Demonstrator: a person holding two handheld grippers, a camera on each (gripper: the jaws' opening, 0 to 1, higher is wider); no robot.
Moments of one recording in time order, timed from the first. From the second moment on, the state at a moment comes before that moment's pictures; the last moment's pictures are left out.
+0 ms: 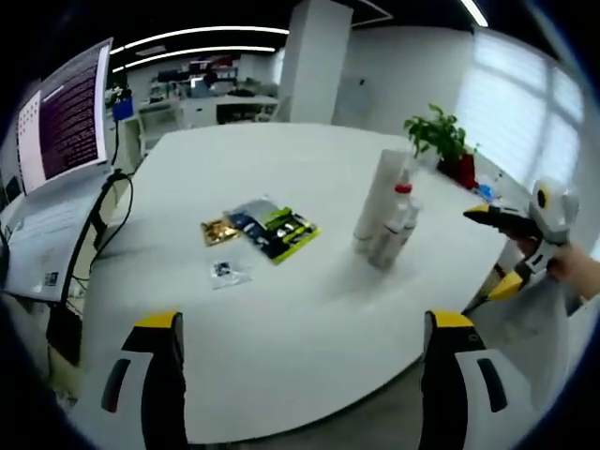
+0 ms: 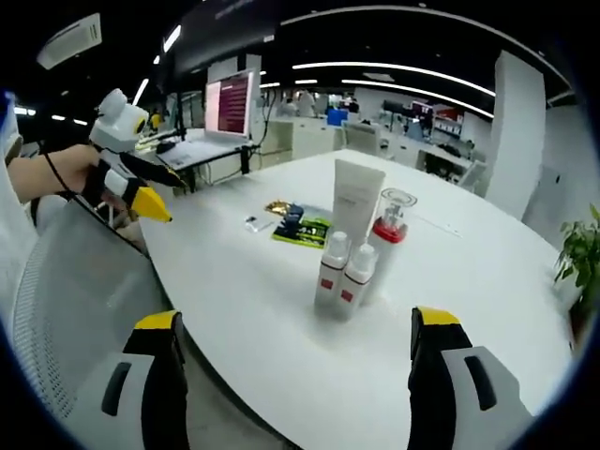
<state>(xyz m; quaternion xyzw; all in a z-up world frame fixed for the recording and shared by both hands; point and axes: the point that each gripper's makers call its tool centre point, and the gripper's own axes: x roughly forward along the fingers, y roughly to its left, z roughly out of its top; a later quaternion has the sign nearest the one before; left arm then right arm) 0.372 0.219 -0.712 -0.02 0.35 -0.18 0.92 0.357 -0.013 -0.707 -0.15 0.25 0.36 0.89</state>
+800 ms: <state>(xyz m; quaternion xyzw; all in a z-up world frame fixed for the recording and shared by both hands) 0.470 0.196 -0.746 -0.03 0.38 -0.11 0.92 0.362 -0.021 -0.709 -0.14 0.26 0.34 0.89</state>
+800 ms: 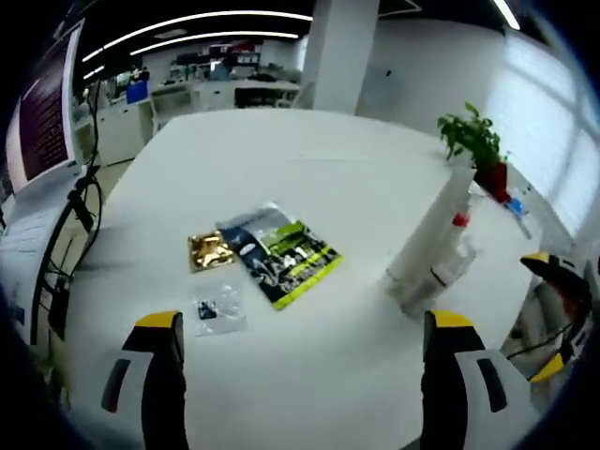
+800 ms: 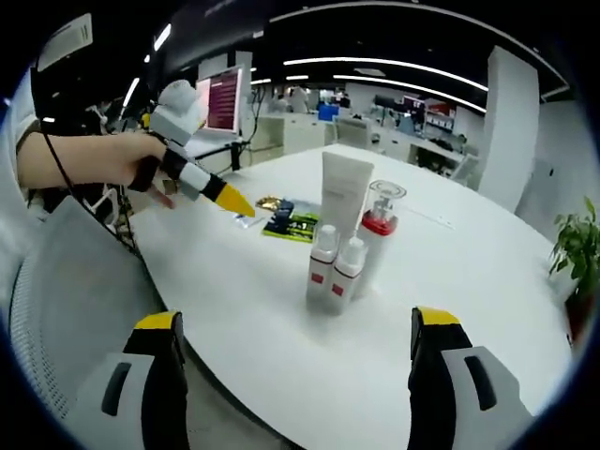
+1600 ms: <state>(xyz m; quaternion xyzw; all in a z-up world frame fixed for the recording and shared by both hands) 0.567 0.178 -0.797 -0.03 0.41 -0.03 0.91 0.363 -0.032 -0.722 -0.12 0.29 0.32 0.89</state>
